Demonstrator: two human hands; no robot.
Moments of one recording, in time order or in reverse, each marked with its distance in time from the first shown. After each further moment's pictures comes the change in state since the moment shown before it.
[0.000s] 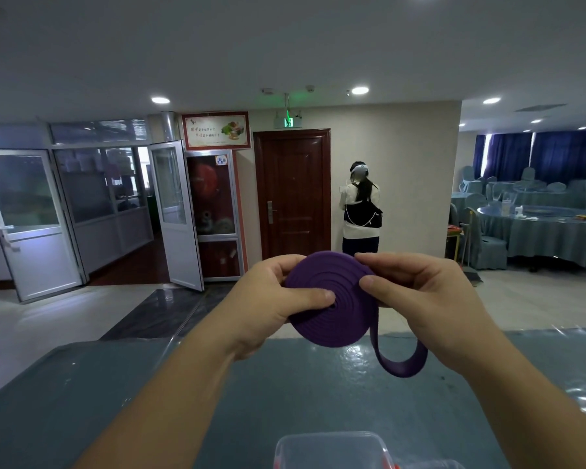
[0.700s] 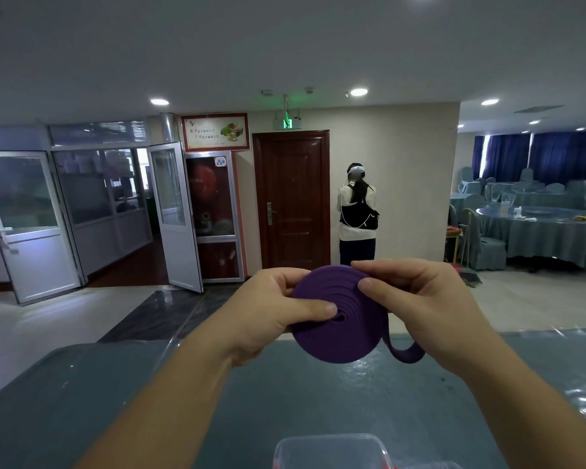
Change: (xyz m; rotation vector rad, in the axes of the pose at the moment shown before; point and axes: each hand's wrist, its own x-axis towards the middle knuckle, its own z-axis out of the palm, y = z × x) left_hand -0.002 -0.001 0.000 0.013 -0.080 -0.072; right_hand -0.001 0.000 -0.002 -0.069 0.004 0.009
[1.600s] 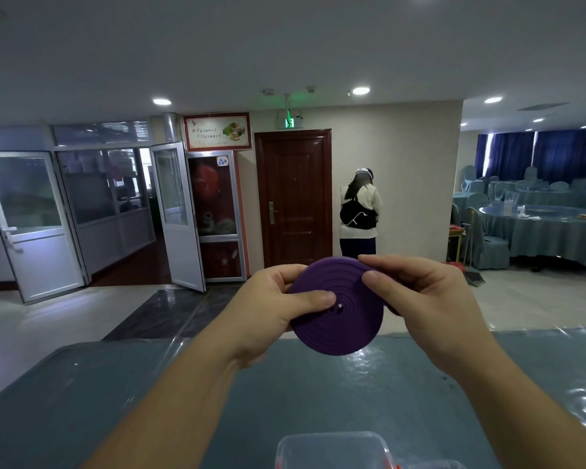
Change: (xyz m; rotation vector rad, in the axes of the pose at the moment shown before) left_hand -0.004 -0.003 0.005 -0.045 0.050 0.028; right_hand -0.005 0.001 0.005 0.046 0.082 -0.084
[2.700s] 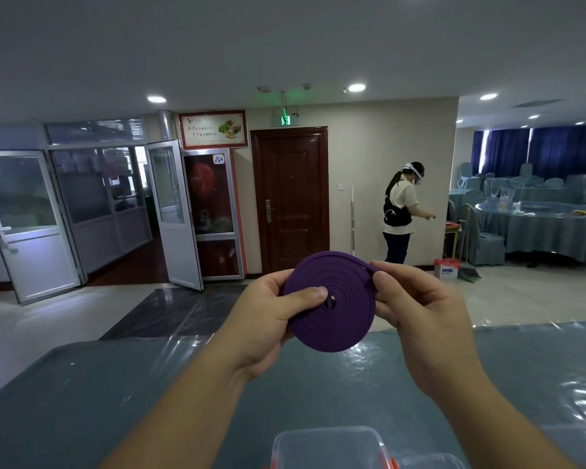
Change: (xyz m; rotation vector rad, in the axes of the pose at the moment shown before) left_hand 0.003 -0.021 0.015 -0.245 0.080 0.001; right_hand -0.020 0.023 0.006 0.282 0.227 0.101
